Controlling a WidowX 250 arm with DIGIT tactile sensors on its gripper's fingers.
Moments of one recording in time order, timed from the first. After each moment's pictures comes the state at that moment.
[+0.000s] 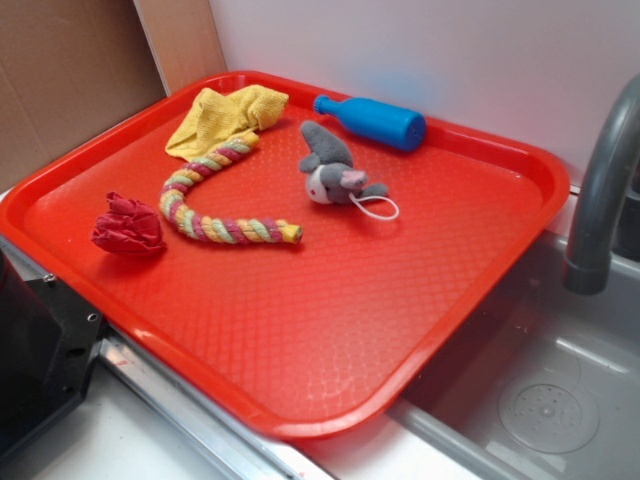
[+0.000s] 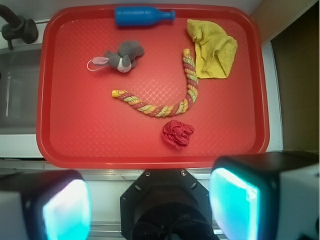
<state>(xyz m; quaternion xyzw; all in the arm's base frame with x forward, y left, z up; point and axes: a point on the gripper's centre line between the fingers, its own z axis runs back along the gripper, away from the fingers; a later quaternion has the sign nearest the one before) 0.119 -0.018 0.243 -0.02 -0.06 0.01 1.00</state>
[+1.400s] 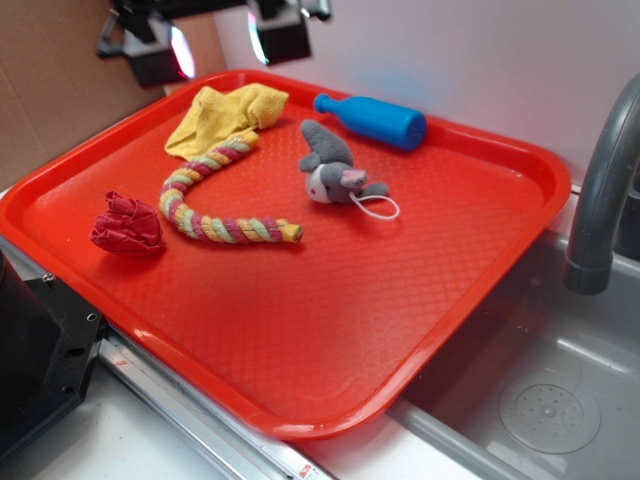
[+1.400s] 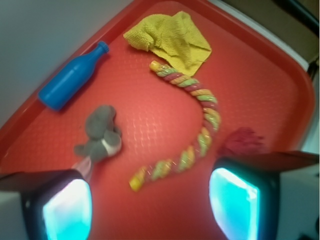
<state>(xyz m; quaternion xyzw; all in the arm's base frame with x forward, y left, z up) 0.225 -0.047 0.136 0.04 -0.11 0.45 0.89</state>
